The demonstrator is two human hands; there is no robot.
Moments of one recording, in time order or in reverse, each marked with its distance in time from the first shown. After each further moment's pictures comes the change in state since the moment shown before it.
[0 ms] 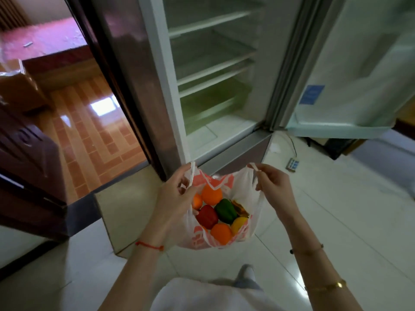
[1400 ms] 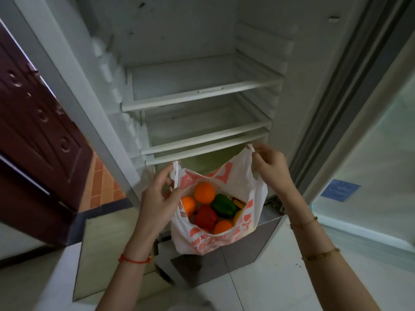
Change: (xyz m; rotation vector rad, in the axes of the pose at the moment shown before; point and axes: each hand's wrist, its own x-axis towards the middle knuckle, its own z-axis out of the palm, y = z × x) left_hand 0.226 0.091 0.074 0.072 0.459 -0.009; right_hand 0.373 -0.067 -0.043 -0.210 -0.288 -0.401
